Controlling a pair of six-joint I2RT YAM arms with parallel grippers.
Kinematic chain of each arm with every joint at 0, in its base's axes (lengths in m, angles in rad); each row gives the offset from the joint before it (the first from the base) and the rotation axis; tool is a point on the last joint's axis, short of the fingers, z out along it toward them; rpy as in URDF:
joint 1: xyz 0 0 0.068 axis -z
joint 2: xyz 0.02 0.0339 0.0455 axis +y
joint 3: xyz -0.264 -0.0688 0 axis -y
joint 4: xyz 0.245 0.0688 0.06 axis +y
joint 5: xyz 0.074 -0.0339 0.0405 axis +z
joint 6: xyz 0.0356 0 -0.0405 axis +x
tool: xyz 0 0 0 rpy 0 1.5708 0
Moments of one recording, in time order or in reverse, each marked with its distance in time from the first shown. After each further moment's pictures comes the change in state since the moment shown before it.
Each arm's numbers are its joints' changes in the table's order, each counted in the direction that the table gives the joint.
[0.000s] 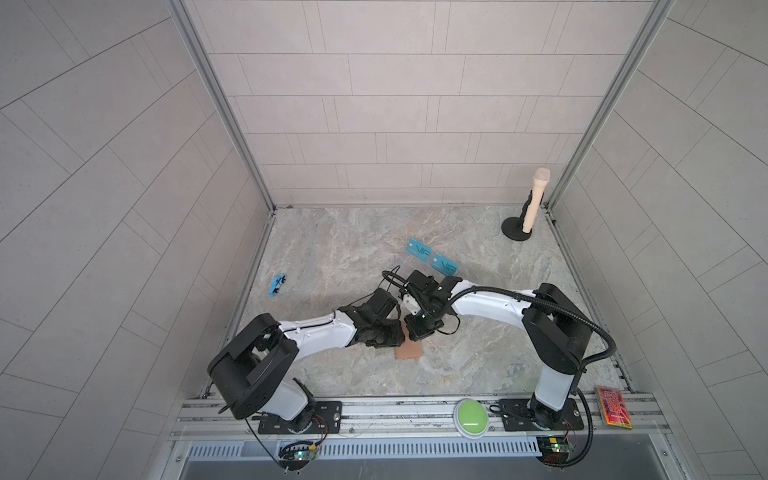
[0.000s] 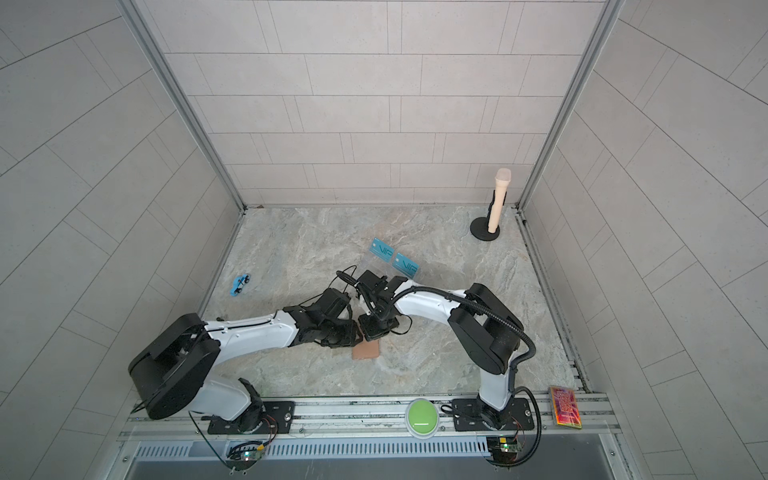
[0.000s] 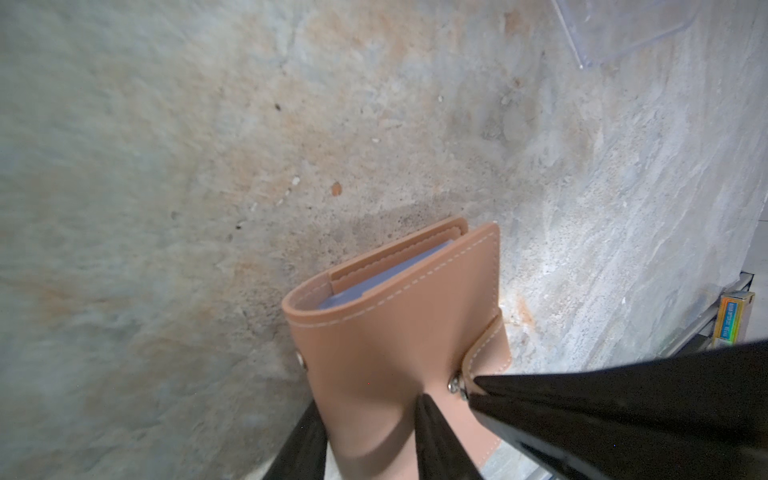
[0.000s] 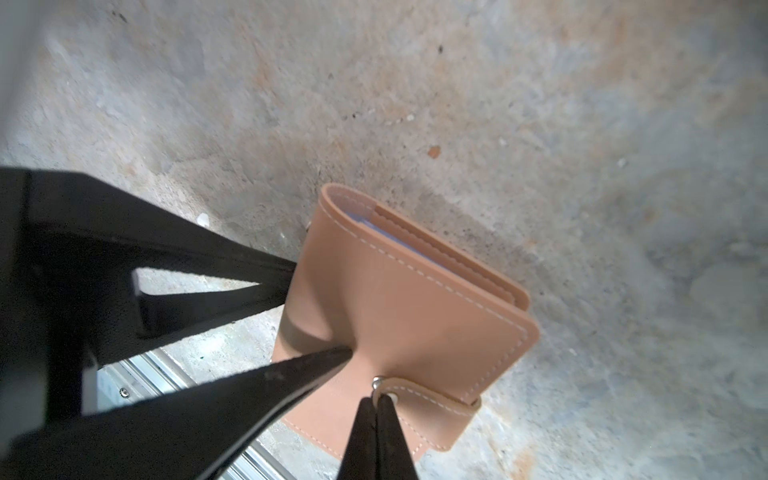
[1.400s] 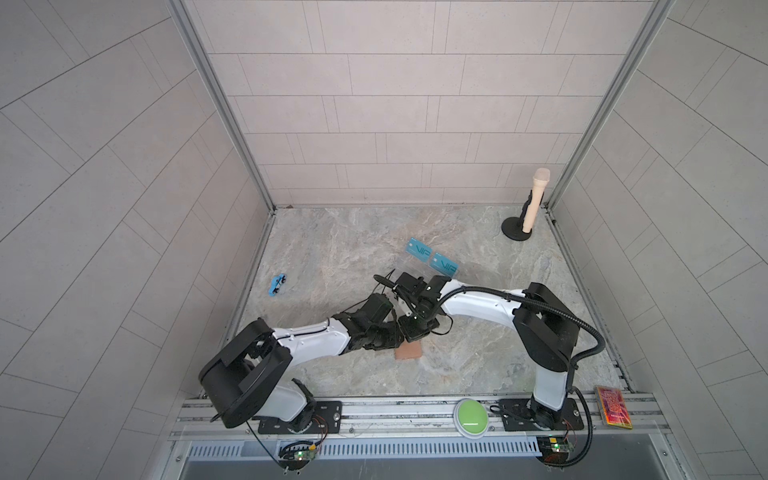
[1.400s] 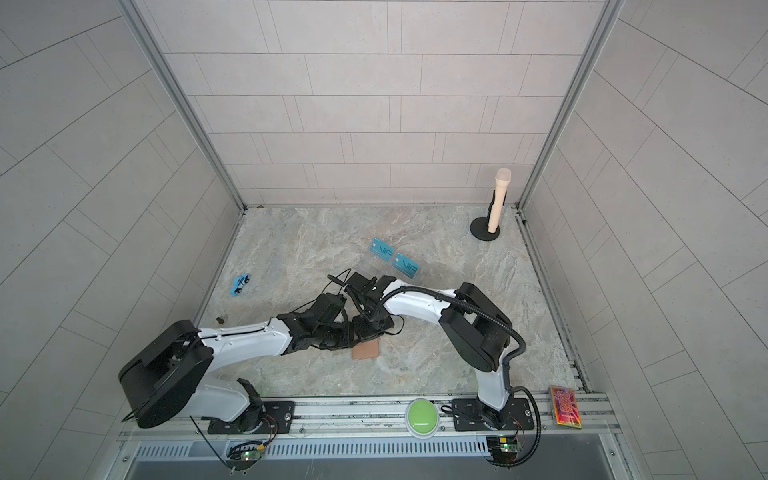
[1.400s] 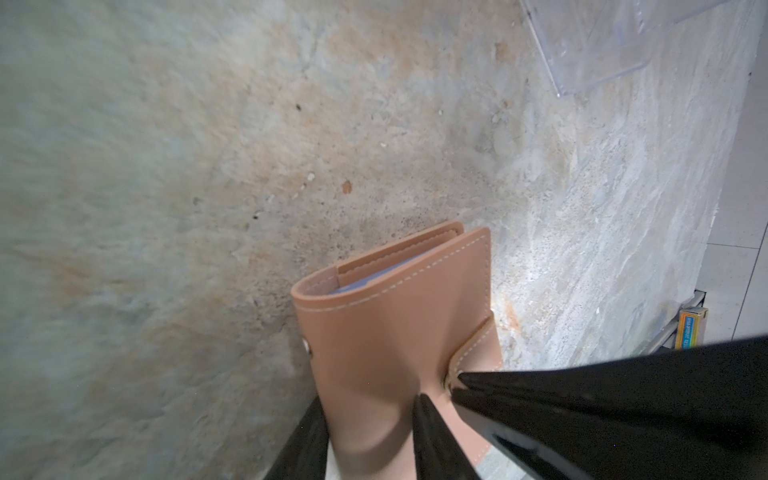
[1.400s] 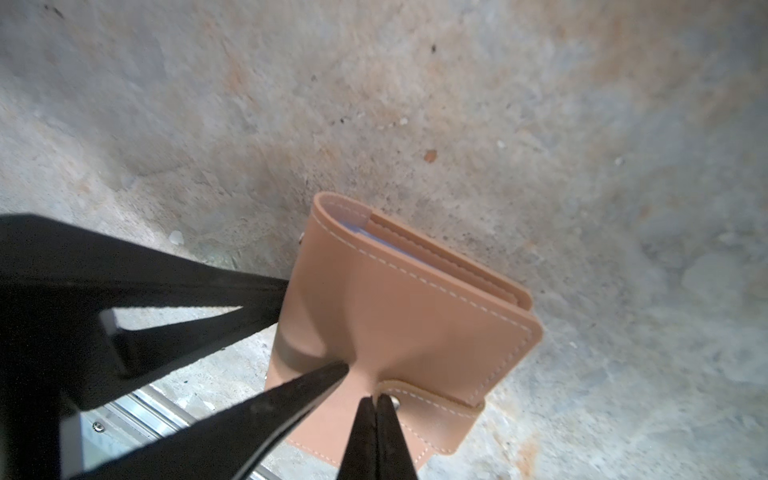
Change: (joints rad) left arm 0.003 -0.056 -0.094 -0.126 -0.006 -0.071; right arm -0.052 0.090 0.098 0.102 -0.103 0.064
